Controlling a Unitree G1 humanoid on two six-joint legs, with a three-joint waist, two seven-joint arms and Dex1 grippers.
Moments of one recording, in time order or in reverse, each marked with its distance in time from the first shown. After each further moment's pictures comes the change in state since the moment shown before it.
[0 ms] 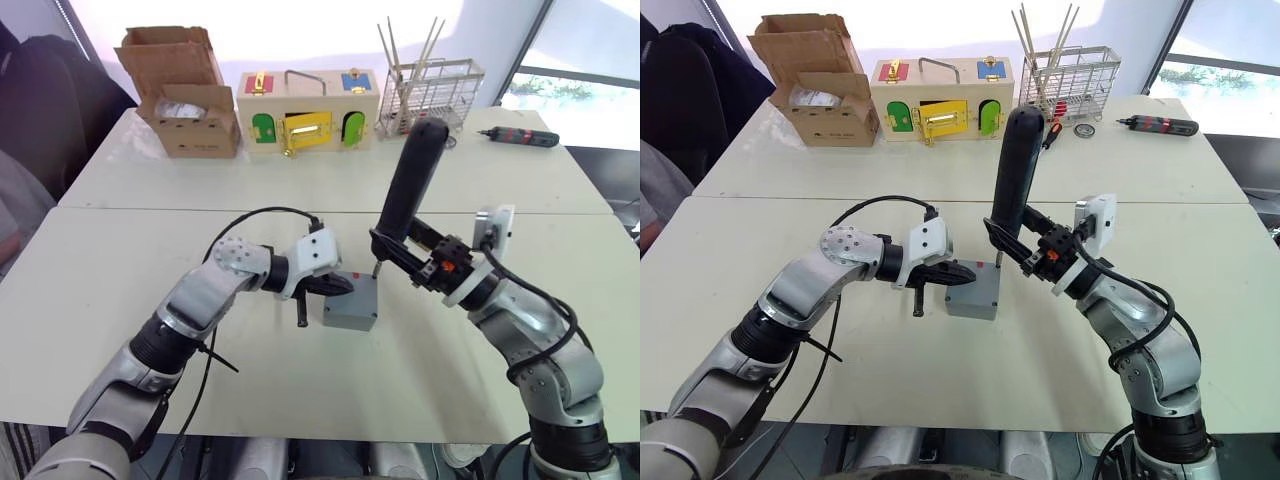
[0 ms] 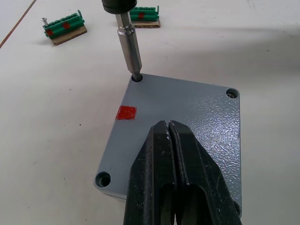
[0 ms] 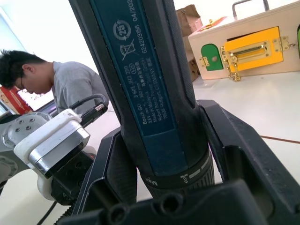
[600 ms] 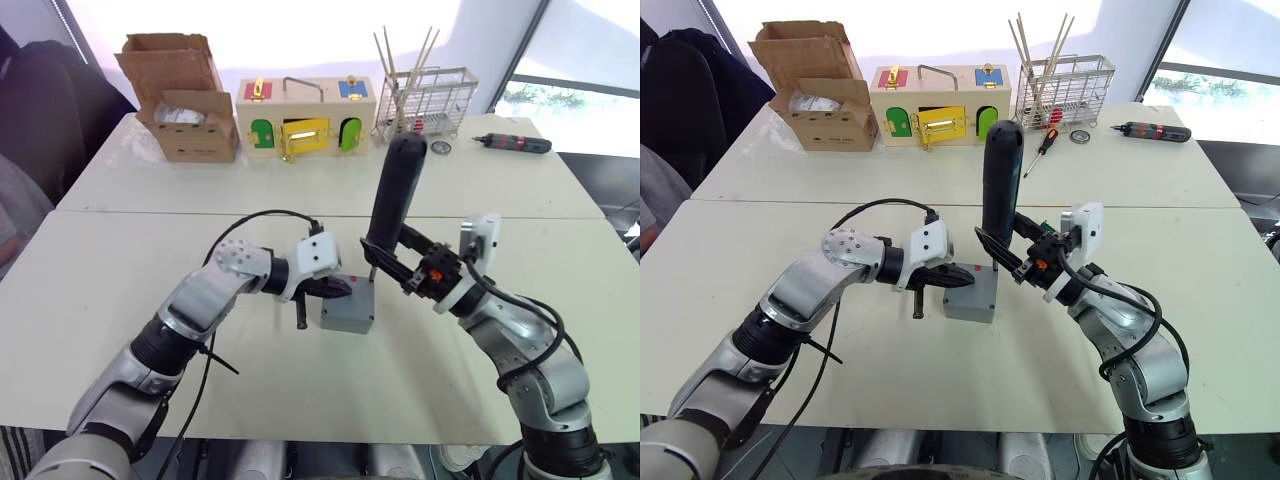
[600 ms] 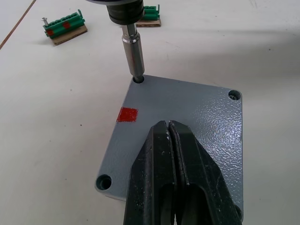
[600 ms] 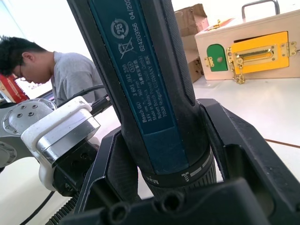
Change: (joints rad) left arm 0.012 -0.001 -0.004 0.000 0.013 0.009 0.004; right arm 0.030 0.019 0.039 0.006 -0.075 -0.050 0.032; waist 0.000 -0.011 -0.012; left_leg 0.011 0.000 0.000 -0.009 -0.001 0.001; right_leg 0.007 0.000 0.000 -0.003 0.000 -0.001
